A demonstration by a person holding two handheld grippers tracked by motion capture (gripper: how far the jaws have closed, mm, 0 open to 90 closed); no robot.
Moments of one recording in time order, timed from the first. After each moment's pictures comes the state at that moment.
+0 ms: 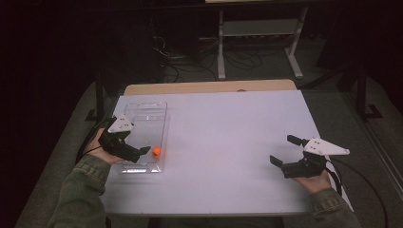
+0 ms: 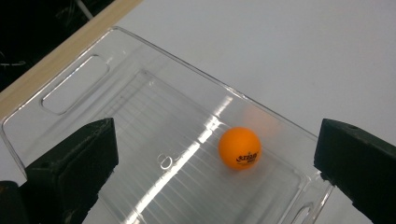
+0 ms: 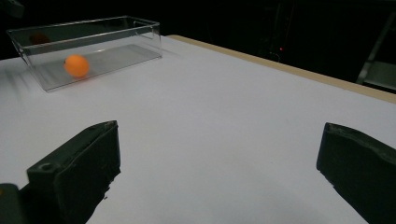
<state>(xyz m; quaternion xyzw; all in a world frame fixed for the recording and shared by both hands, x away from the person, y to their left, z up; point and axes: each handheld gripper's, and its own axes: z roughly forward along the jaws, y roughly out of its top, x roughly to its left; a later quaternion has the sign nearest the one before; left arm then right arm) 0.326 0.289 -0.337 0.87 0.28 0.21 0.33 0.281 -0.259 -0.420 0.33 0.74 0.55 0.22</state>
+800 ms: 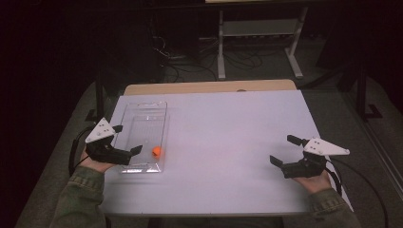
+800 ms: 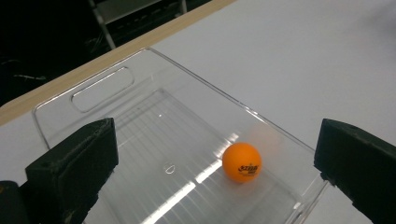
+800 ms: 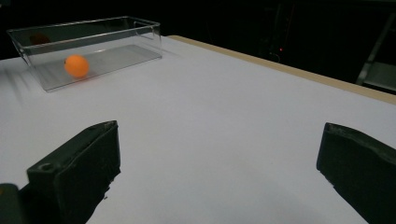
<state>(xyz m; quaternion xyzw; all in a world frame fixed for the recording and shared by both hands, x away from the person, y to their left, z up) 0.303 0.320 -0.346 0.81 0.32 0.24 0.43 0.281 -0.259 -0.420 0.32 0.74 0.55 0.22</state>
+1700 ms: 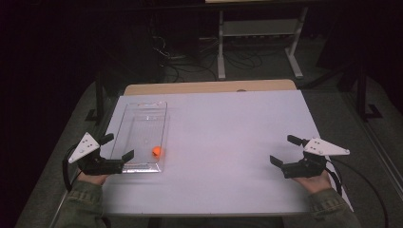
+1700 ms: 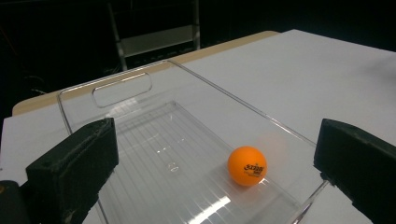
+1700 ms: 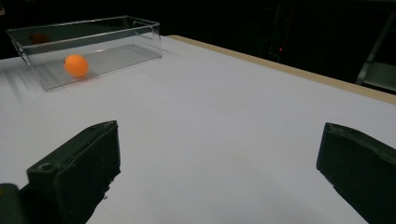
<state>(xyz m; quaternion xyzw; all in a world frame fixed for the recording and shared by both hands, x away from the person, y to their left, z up) 0.278 0.349 -0.382 0.73 0.36 0.27 0.52 0.281 -0.259 -0.420 0.32 0.74 0.55 0.22</state>
